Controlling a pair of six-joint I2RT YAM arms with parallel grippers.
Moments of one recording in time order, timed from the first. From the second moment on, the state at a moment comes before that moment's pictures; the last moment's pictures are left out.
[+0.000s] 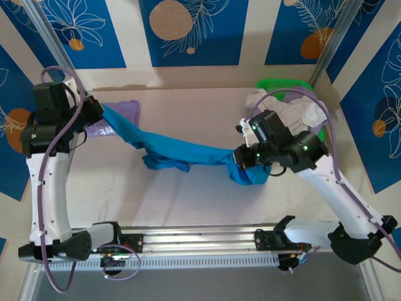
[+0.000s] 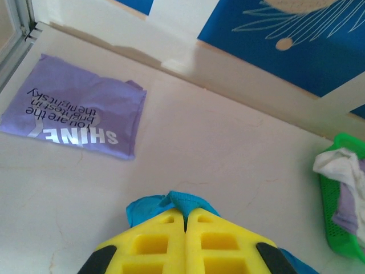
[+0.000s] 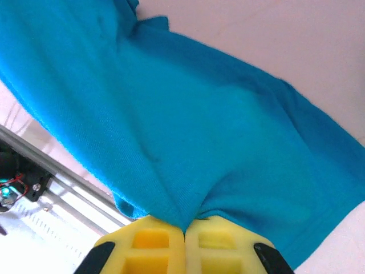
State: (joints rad) left arm 0.08 1.22 1.68 -1.06 0.20 -0.37; right arm 0.63 1.17 1.45 -1.27 -0.13 0.32
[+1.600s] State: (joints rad) left arm 0.14 1.48 1.49 -0.99 0.25 -0.29; right arm 0.39 1.62 1.28 -0.87 -0.31 0.47
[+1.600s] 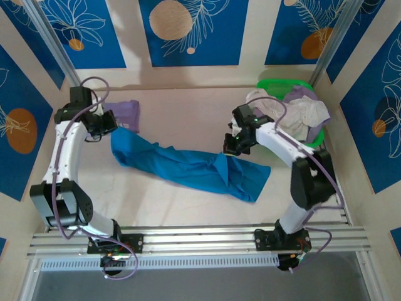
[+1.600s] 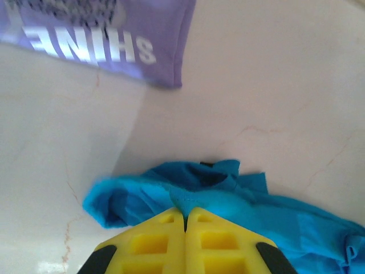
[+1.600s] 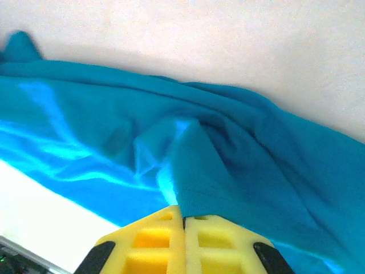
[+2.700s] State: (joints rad) left arm 0.17 1.26 1.85 -0.93 0.38 -0.53; right arm 0.21 0.93 1.44 -1.12 -0.21 0.42
